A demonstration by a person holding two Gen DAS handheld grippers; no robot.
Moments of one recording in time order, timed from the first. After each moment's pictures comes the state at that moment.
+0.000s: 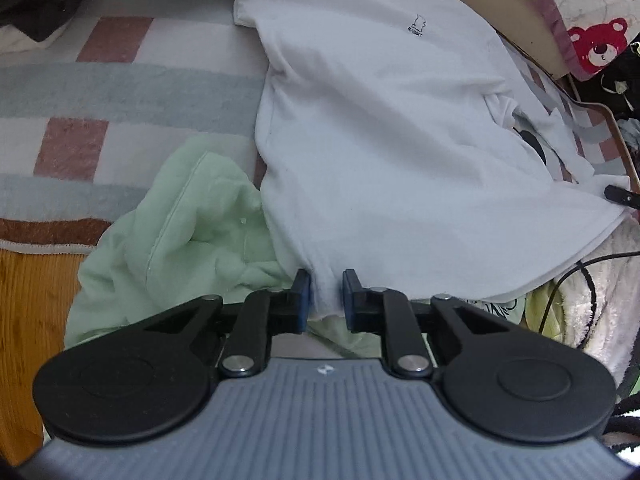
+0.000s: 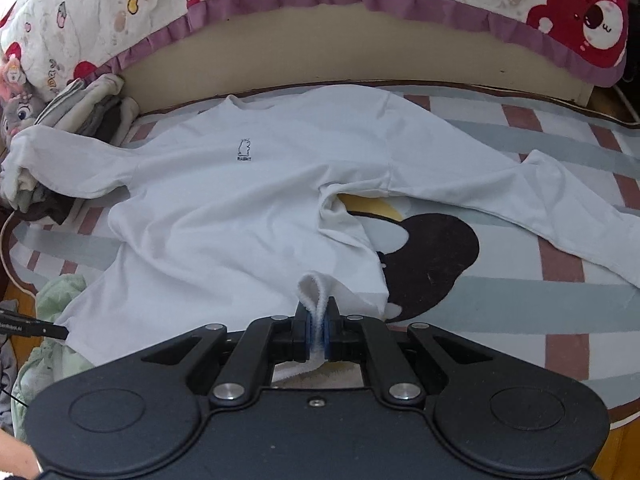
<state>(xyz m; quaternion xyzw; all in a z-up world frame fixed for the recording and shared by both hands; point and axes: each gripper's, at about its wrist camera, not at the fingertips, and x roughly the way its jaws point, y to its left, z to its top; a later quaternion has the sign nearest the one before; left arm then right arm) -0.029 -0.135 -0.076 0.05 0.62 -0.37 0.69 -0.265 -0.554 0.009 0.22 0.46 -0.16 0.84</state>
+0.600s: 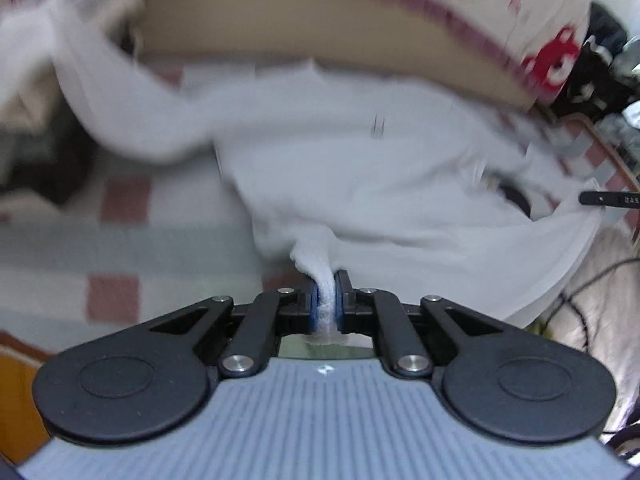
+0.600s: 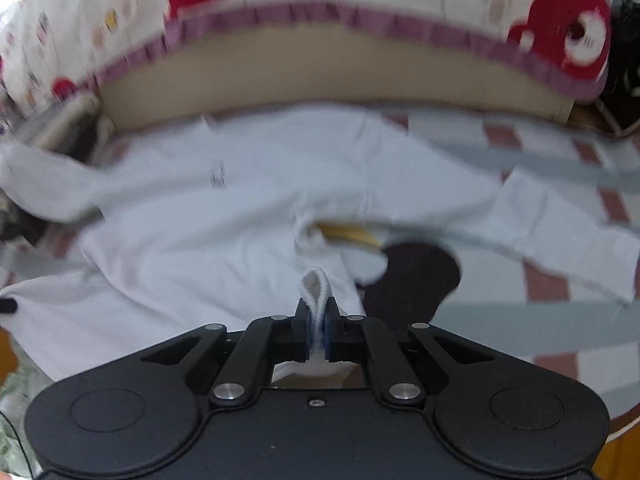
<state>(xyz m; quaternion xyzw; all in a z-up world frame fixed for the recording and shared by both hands) -0.034 -0.133 0.022 0.09 0.46 -0.42 0.78 -0.268 -0.562 0.031 0.20 0.42 -0.20 0.86</state>
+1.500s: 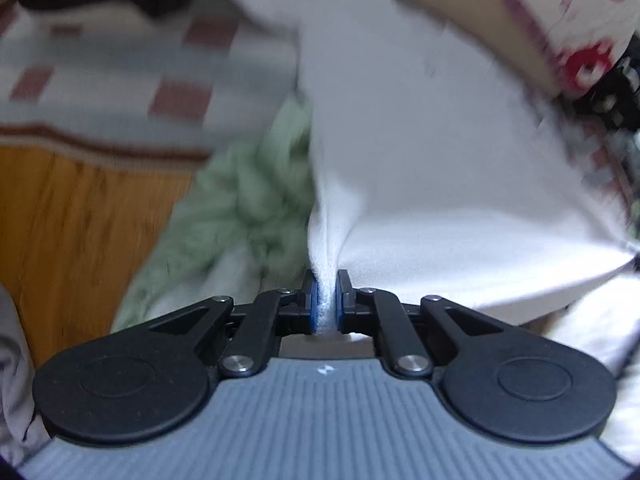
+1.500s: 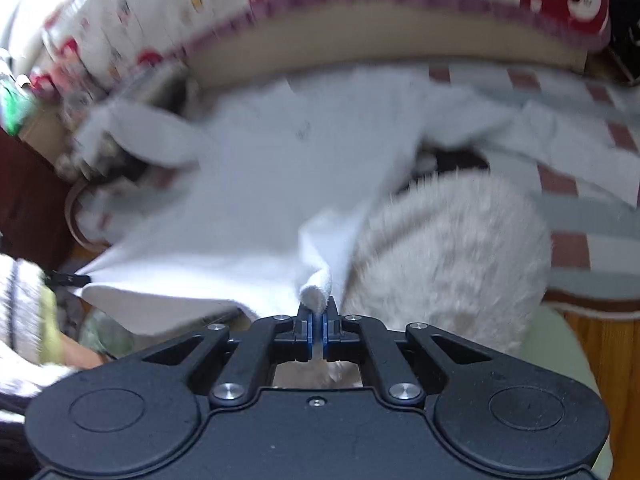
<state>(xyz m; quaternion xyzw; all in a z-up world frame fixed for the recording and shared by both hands) -0.080 -0.015 -0.021 0.04 0.62 -0.34 0.71 -0.380 -0.480 0.063 0.25 0.47 -0.10 0.84</state>
